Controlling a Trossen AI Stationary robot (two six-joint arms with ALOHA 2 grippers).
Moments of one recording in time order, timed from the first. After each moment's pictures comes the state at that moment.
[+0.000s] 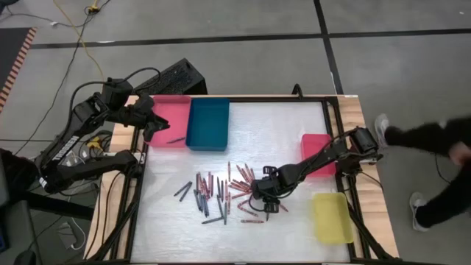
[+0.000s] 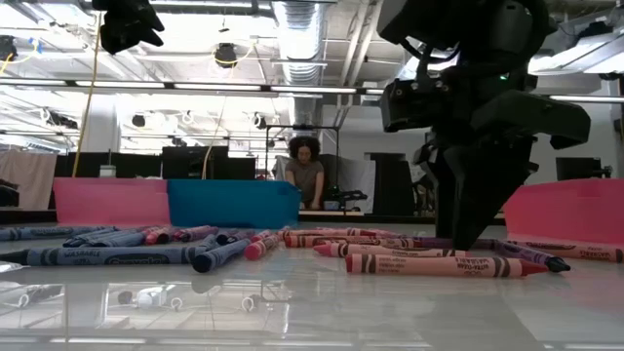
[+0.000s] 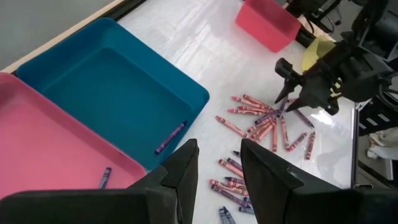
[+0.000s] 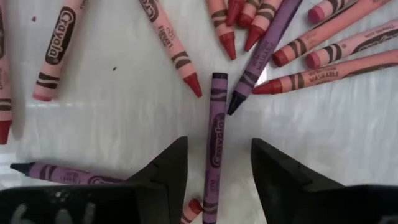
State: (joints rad) left arm 0.79 0.79 1.15 -1.01 0.46 -0.12; right arm 0.32 1.77 1.06 -0.53 0.08 0.34
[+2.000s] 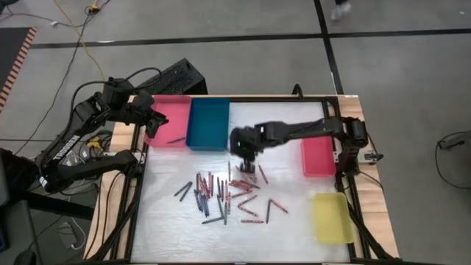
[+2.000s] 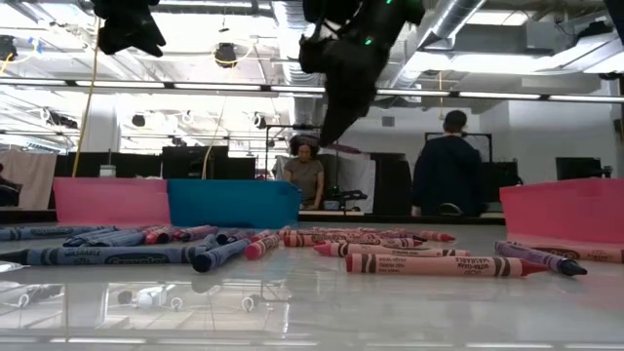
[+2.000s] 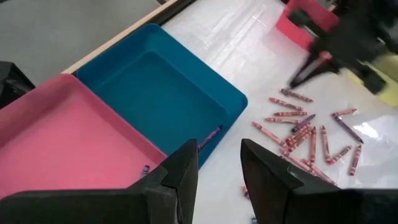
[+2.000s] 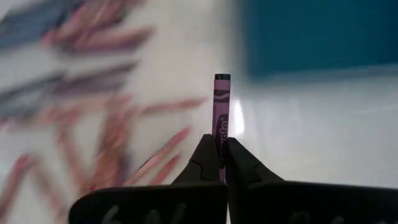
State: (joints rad) left arm 0.79 0.79 1.15 -1.01 0.30 -0.11; right arm -0.08 1.79 1.52 -0.71 0.03 0.03
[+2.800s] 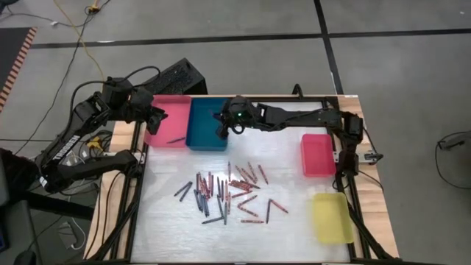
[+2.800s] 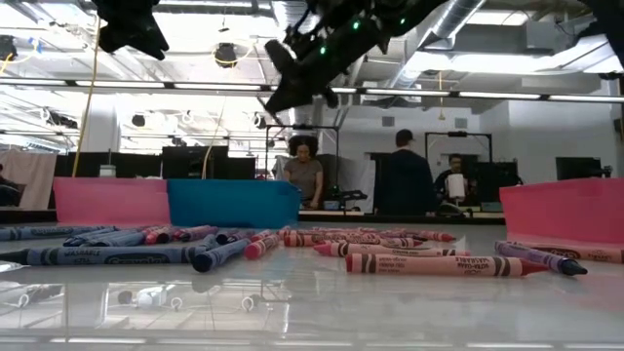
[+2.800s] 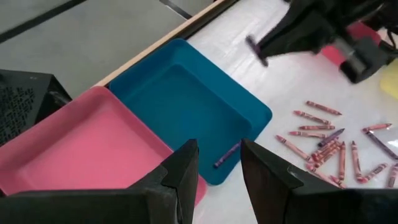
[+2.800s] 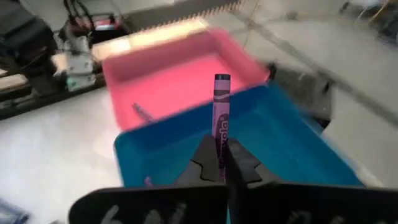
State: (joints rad) left arm 0.79 0.79 1.15 -0.97 0.20 -0.09; right arm -0.23 1.84 1.52 -0.10 0.19 0.16
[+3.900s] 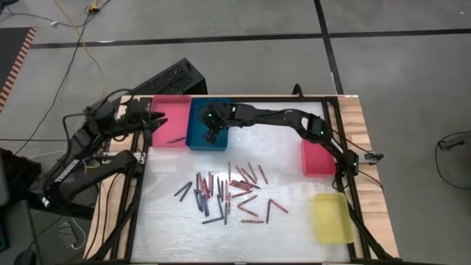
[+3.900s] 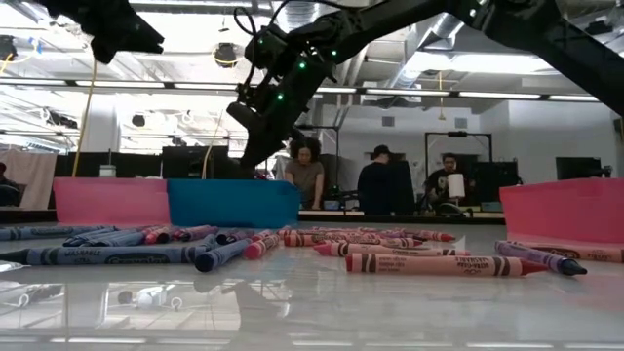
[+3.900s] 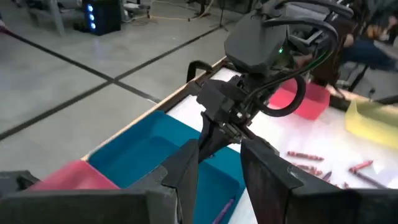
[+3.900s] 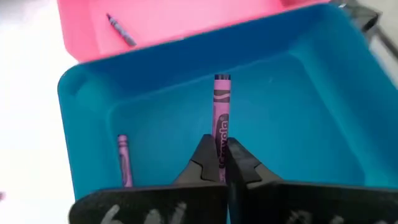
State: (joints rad) left arm 0.79 0.39 0.72 -0.52 0.30 -0.09; right arm -0.25 2.26 2.06 -0.57 0.10 0.08
